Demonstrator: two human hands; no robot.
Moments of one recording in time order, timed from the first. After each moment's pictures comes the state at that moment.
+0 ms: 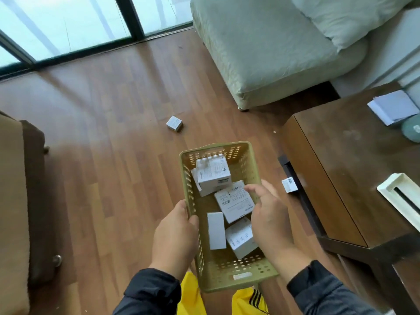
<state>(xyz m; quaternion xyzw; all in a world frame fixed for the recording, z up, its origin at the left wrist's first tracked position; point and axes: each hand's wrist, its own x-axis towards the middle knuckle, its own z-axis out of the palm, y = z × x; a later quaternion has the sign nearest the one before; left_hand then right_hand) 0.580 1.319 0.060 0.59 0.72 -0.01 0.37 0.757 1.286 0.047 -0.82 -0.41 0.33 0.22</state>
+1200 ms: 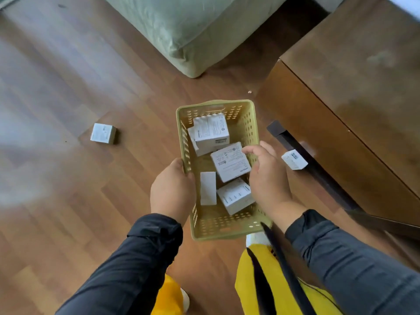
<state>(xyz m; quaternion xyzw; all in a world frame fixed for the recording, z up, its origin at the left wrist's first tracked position) 0.732 1.560 -0.220 0.70 0.61 -0.10 0.34 0.882 1.450 -0.226 -0.88 -0.29 0.28 0.24</state>
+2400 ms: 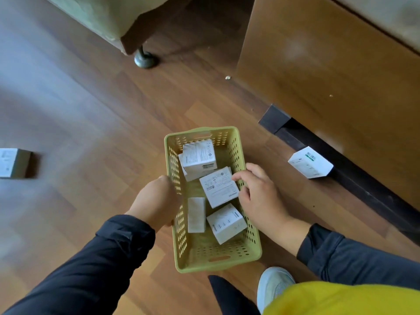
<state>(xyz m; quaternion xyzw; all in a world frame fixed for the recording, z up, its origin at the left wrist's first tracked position) 0.799 1.589 -0.509 0.76 0.46 -0.34 0.30 0.934 1.412 -0.511 -0.87 -0.34 0.29 0.23</state>
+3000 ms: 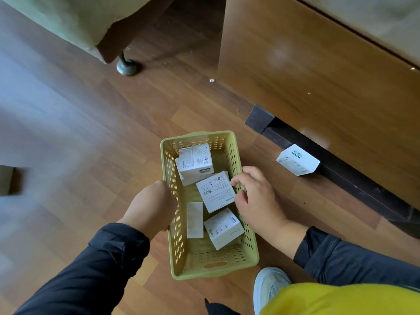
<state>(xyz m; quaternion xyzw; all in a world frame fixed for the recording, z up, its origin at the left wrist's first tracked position) 0.815 1.577 -0.506 0.82 0.44 -0.28 0.26 0.942 1.395 -0.515 -0.88 -0.31 0.26 0.26</state>
